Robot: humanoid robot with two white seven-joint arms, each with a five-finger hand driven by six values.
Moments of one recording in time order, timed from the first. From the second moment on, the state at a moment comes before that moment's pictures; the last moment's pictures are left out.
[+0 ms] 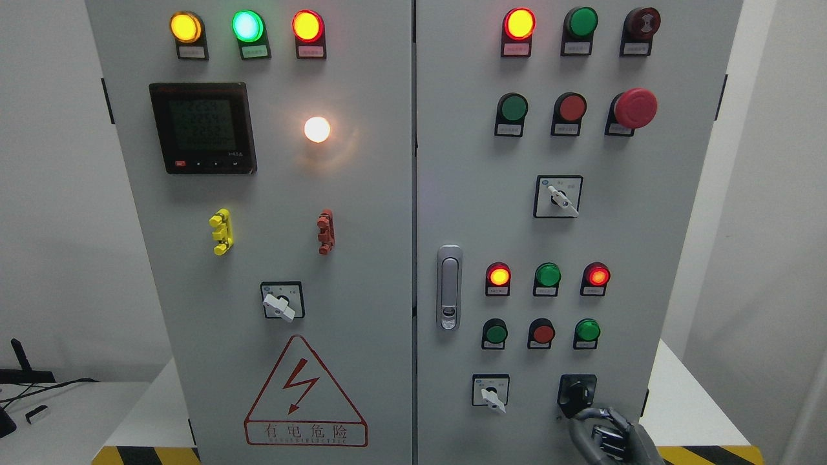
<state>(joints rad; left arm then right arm) -0.04 -0.09 0.08 0.06 0.00 -0.16 0.05 -0.18 -0.14 0.04 -1.71 -0.23 0.27 -0.03</state>
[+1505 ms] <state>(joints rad) -0.04 -0.09 0.08 0.06 0.00 -0.16 0.05 -0.18 -0.12 0.01 -1.71 -0.23 0.26 -0.03</state>
